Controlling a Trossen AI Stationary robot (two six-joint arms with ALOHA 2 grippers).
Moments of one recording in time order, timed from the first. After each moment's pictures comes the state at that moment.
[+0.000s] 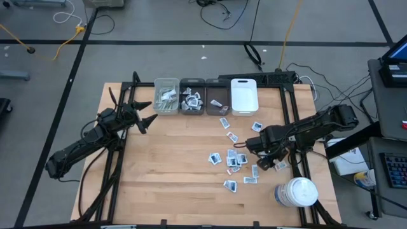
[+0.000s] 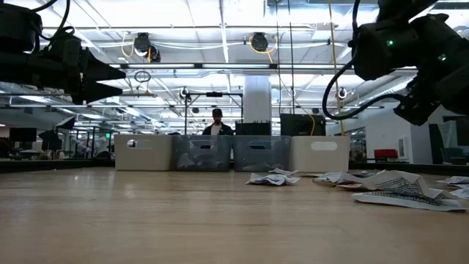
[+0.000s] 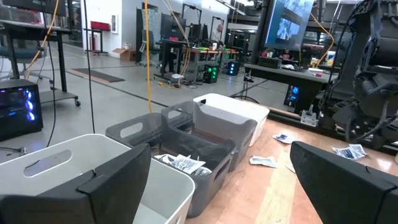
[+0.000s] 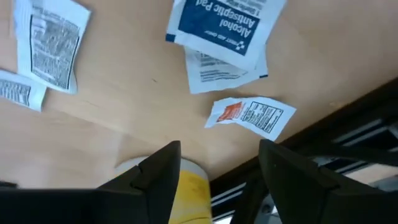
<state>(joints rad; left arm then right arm) 0.62 0.02 0.02 0.03 0.15 -0.14 0.14 1.42 0.74 -1.19 -0.43 0.99</state>
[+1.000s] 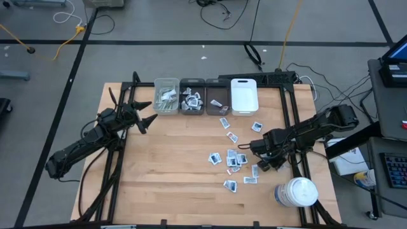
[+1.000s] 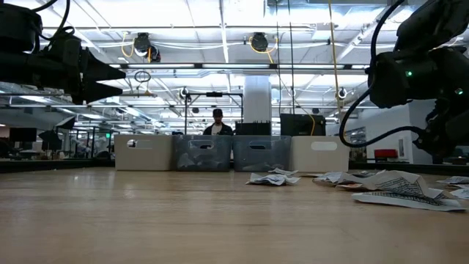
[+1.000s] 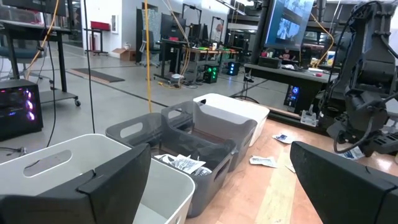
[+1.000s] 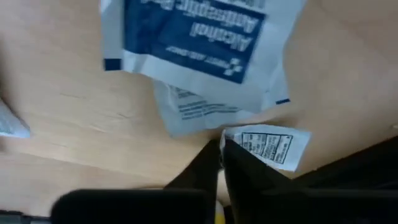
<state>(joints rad) 0.62 0.02 0.02 0.03 0.15 -0.14 0.14 1.42 0.52 -0.86 -0.51 1.16</state>
